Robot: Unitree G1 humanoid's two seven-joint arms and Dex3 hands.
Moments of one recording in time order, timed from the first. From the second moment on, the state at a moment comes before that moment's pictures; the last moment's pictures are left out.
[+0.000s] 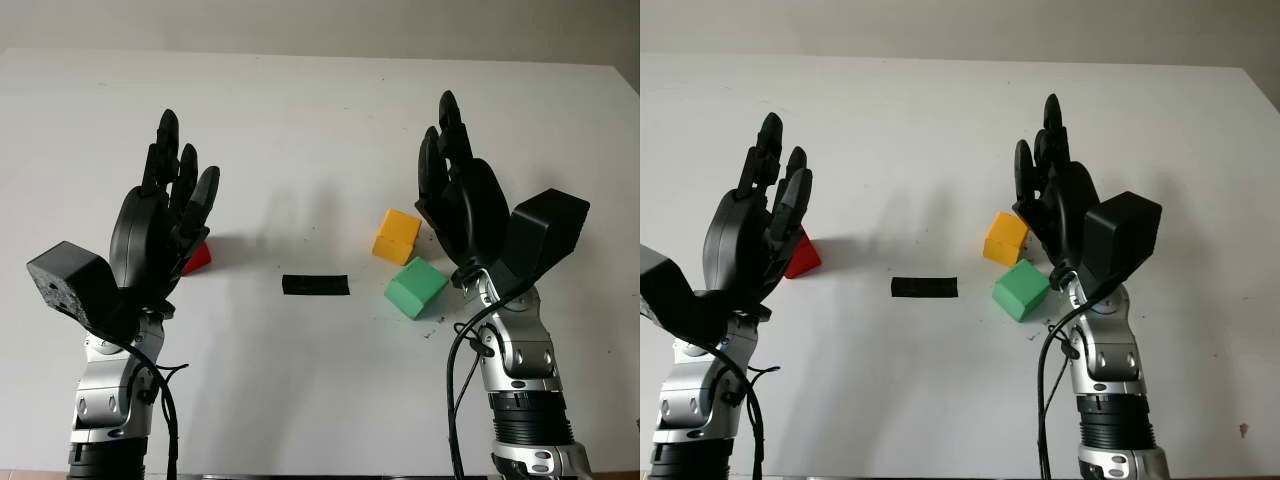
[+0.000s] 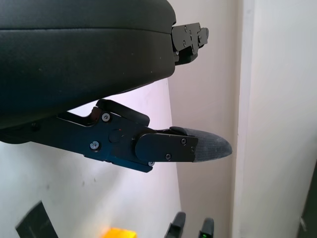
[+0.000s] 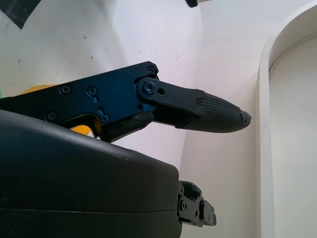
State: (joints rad) left arm -0.21 0.21 0.20 -0.14 -0.19 0.04 -0.16; right arm -0.39 -0.12 -0.08 0.04 0.11 0.11 0.15
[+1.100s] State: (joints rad) left arm -0.41 1.12 0.02 -0.01 0.62 -0.44 -0.50; right arm -0.38 -0.13 -0.08 0.02 0.12 0.11 0.17
